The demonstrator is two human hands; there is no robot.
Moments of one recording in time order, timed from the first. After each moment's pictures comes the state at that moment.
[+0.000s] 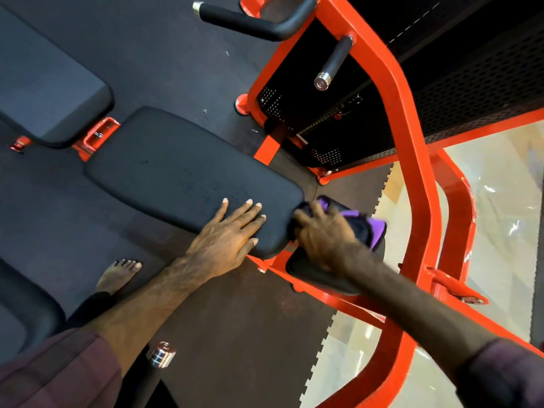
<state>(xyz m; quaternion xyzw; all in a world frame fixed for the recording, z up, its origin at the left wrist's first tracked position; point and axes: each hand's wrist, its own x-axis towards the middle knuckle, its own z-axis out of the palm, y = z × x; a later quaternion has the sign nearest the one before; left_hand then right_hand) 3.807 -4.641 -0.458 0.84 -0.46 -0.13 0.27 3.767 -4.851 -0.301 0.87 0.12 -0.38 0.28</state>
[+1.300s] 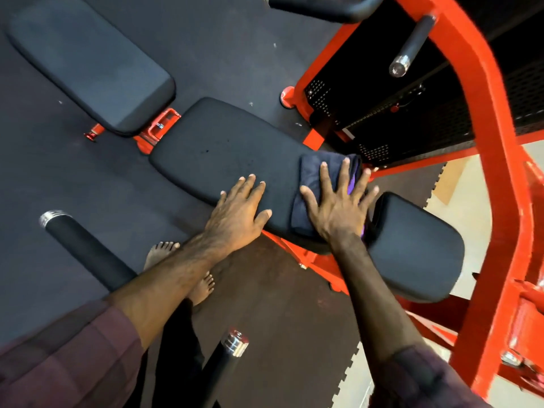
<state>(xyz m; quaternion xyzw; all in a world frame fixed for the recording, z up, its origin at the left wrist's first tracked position) 3.853 -4.568 -0.467 0.88 -0.23 -0.28 0.30 3.802 -4.793 -0.422 0.95 -0.22 -0.17 0.12</state>
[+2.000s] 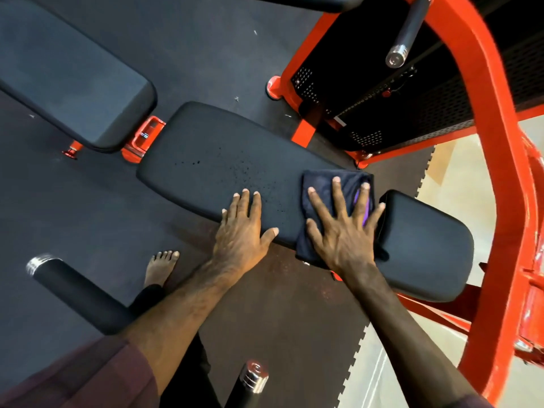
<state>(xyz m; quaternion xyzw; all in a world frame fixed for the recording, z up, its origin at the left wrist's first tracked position) 3.846 -4.578 -0.484 0.88 -0.23 -0.32 0.26 3.762 -4.781 -0.416 0.95 -0.17 -0.19 0.15</state>
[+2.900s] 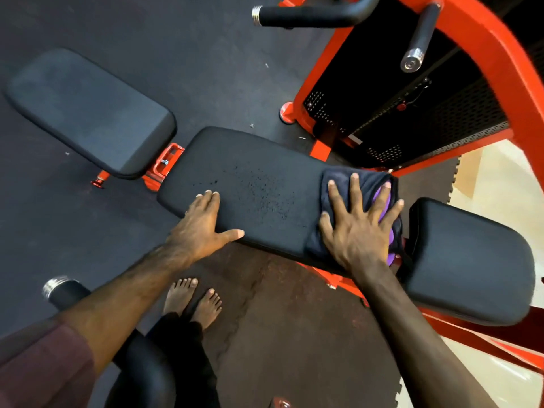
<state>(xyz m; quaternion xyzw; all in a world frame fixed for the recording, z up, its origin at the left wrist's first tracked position) 3.931 -4.494 -0.538 0.89 -0.18 -0.35 0.23 3.803 -4.768 -0.444 0.95 -0.25 -0.13 0.15</state>
